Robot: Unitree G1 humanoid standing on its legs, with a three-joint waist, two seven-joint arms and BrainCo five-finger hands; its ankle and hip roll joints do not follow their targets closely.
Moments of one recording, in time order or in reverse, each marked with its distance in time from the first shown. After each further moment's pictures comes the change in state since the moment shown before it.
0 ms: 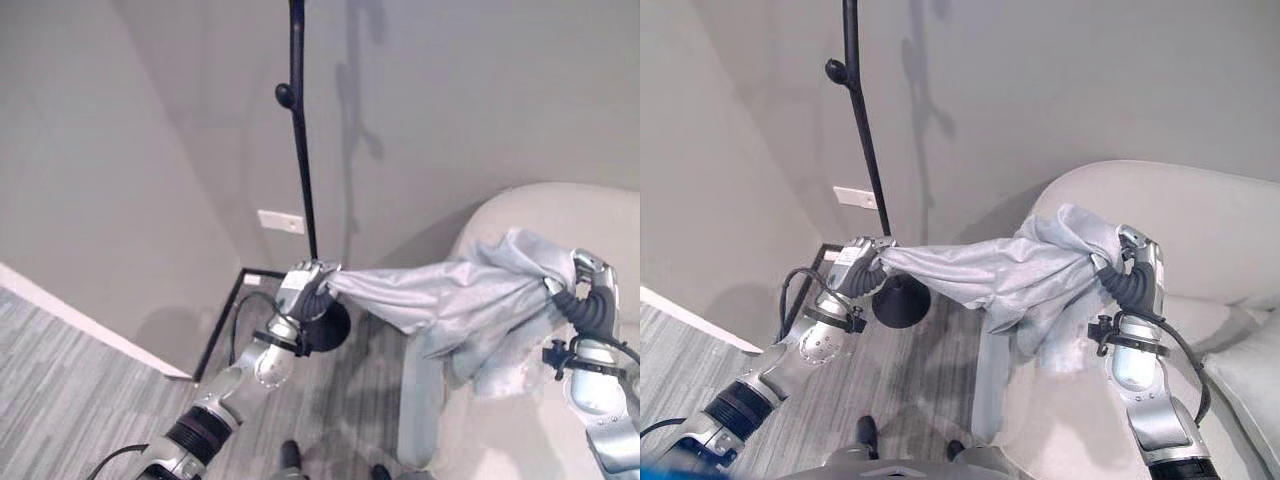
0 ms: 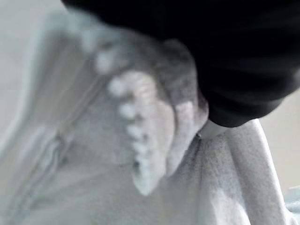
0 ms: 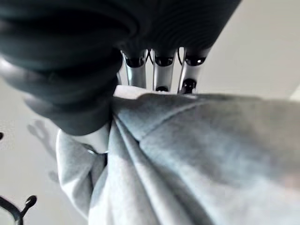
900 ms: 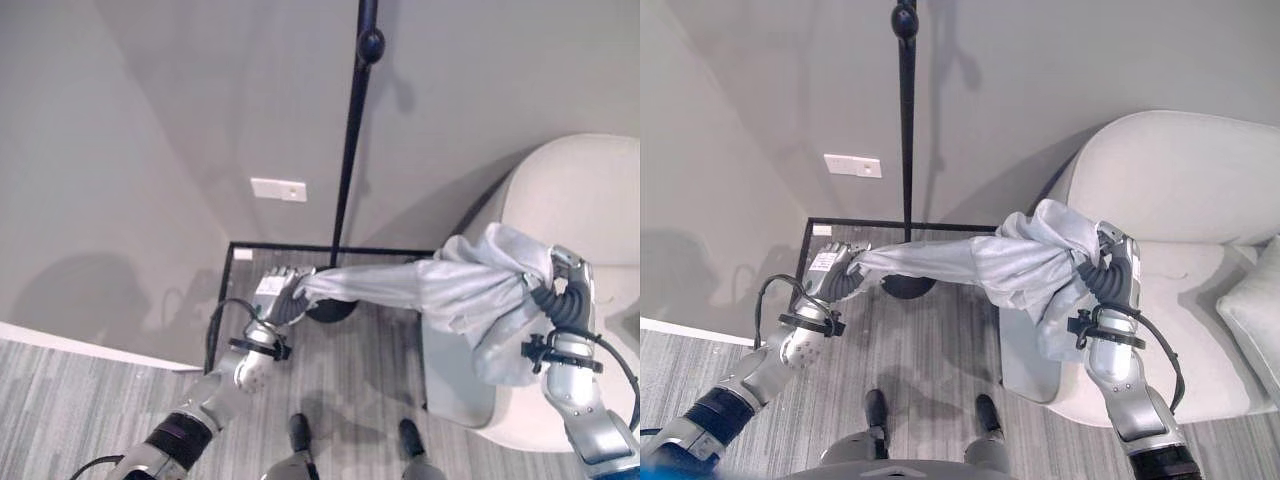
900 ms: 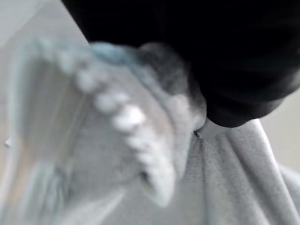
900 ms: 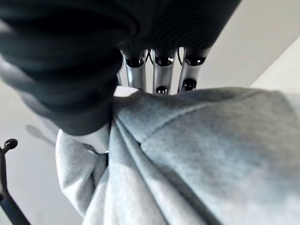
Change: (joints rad) left arm 0.026 0.143 0.045 0.067 0.021 -0.016 0.087; right arm -0.121 0.047 0.094 -0.013 -0.030 0.048 -0.034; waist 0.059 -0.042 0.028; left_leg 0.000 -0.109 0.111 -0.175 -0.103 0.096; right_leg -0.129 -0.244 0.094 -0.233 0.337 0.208
